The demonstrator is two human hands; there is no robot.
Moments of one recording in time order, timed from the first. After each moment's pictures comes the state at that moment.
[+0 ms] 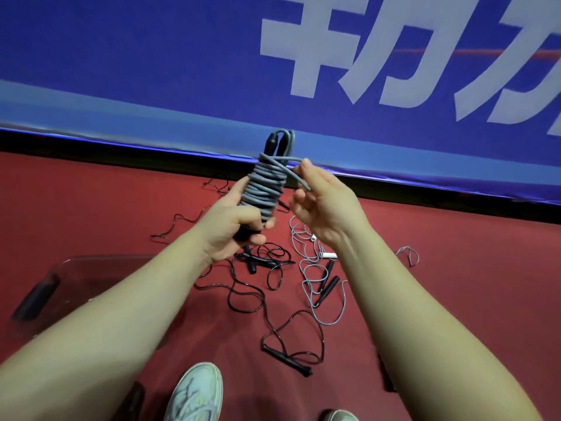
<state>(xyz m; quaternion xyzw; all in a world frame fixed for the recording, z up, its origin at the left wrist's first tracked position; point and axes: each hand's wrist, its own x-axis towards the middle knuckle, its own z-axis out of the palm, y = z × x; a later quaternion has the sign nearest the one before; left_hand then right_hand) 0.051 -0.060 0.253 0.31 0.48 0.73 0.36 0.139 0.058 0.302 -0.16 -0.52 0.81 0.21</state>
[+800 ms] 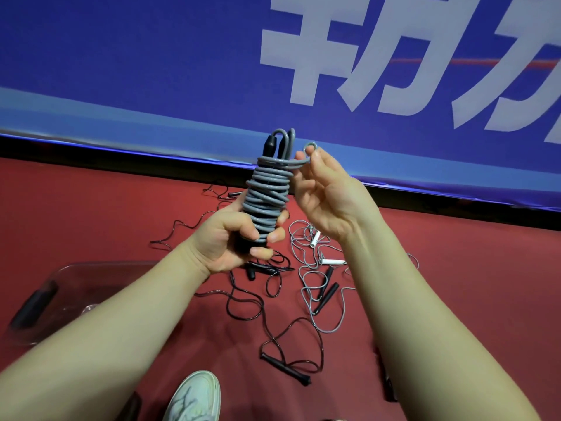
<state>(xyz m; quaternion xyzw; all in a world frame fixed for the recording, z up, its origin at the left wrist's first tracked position) 0.051 -0.064 0.254 0.35 0.31 0.73 0.50 0.140 0.061 0.329 -0.08 -0.38 0.91 0.18</state>
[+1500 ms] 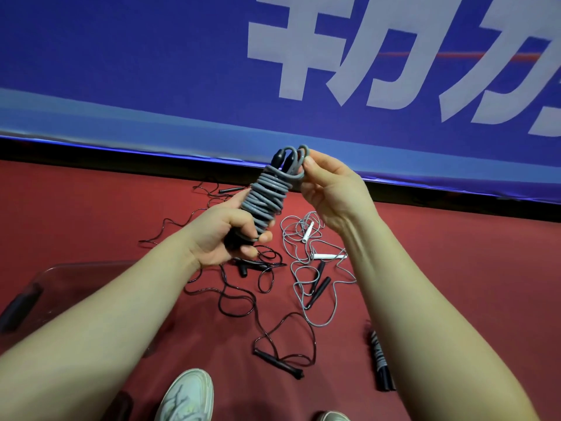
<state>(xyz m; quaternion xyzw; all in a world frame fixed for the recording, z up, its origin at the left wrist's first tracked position) 0.054 -0.056 0.260 0.30 0.49 0.68 0.46 0.138 0.092 0.311 -0.11 -0.53 0.80 0.25</state>
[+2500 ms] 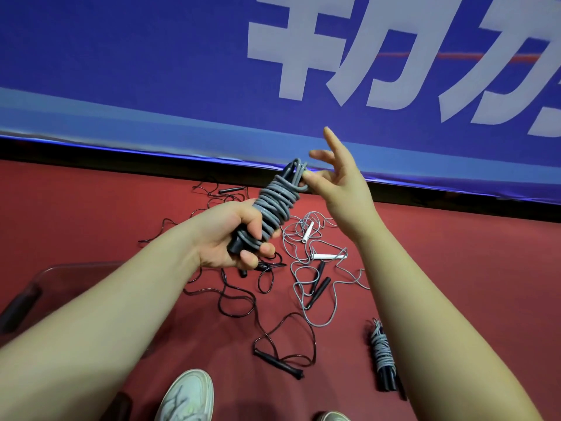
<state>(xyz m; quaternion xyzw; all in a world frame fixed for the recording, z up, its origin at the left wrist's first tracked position) 0.060 -0.055 0.278 0.23 0.53 0.61 0.54 0.150 0.110 0.298 -0.08 -0.79 0.52 0.32</state>
